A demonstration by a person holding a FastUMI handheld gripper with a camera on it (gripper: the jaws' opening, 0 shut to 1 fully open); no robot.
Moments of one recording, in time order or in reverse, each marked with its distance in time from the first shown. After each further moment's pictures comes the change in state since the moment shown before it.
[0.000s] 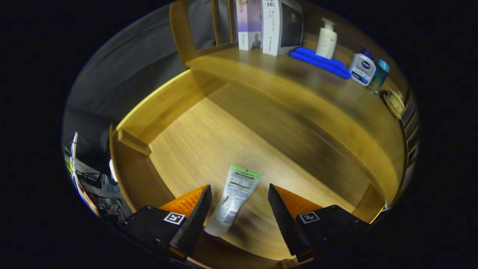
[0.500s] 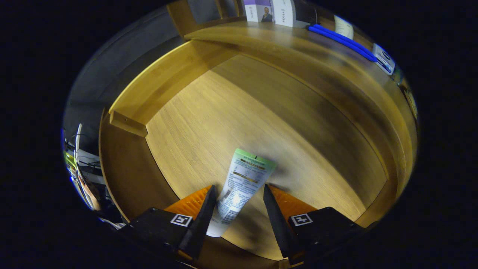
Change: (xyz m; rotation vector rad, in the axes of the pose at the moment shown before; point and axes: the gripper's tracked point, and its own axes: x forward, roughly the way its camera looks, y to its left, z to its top) arm 0.031 0.010 -0.026 -0.022 0.166 0.097
